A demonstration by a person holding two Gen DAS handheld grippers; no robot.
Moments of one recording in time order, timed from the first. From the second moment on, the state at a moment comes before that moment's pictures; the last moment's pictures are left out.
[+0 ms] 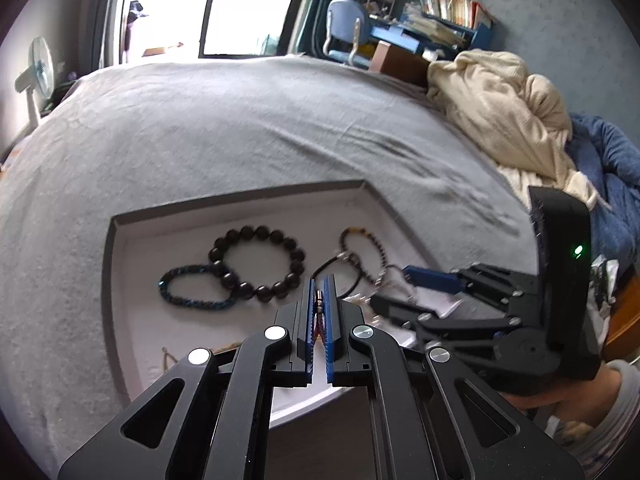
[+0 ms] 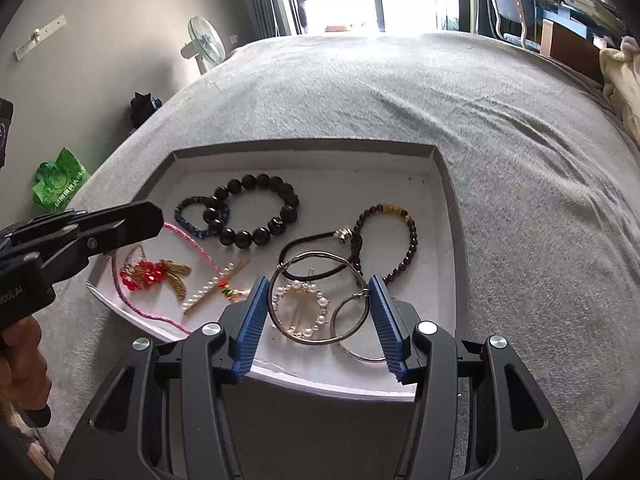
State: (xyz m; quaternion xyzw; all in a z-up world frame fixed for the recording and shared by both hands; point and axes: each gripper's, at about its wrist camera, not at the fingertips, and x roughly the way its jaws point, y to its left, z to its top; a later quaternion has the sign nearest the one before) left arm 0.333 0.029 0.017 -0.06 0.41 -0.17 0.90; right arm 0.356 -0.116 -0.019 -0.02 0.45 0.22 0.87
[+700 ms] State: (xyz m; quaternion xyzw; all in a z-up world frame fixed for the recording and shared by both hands) left arm 0.335 0.042 -0.003 -0.02 0.44 -0.10 0.89; right arm 0.362 -0.125 -0.035 -0.01 0.47 0.20 0.86
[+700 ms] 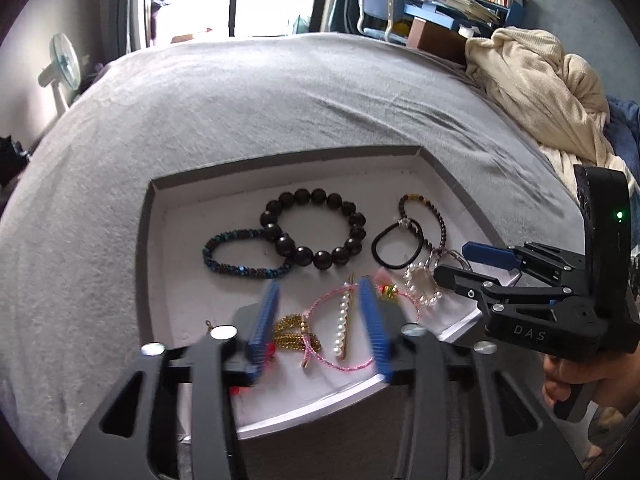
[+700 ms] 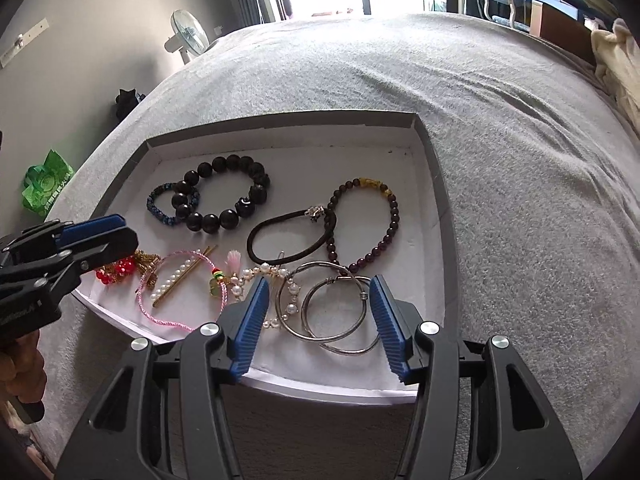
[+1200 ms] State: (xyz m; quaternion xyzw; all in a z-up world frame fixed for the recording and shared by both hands) left arm 0.304 0.034 0.017 0.03 0.40 -0.07 0.91; right arm 0.338 -0.140 -0.002 -0.01 0.43 0.21 0.88
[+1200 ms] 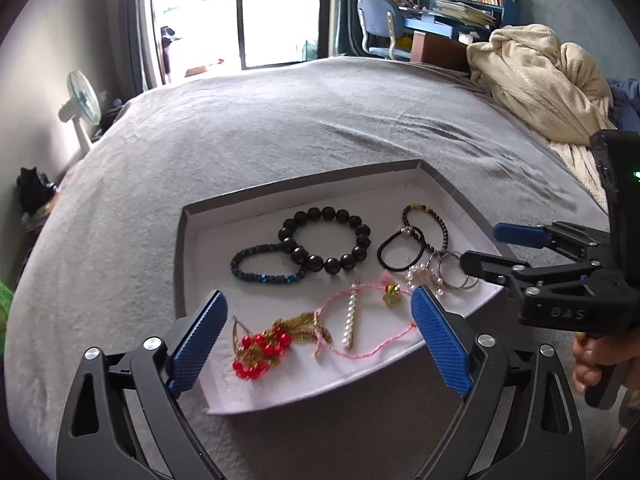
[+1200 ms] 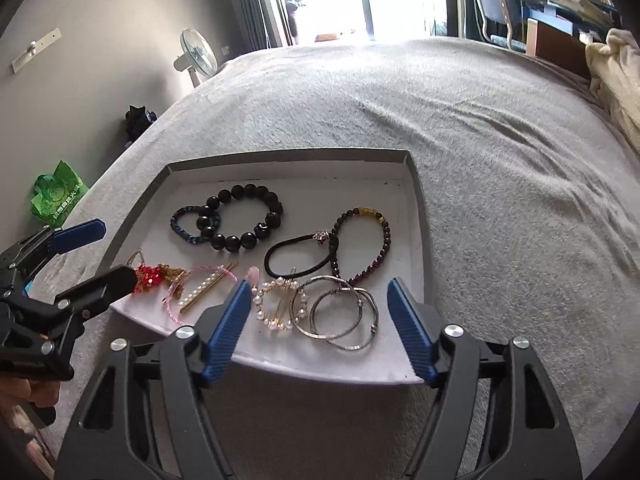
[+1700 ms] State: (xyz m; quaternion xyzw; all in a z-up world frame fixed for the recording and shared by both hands) left arm 0.238 0.038 0.028 -0.01 0.30 -0.03 0.95; right arm 0.251 -0.157 0.015 -0.03 0.31 0.23 0.92
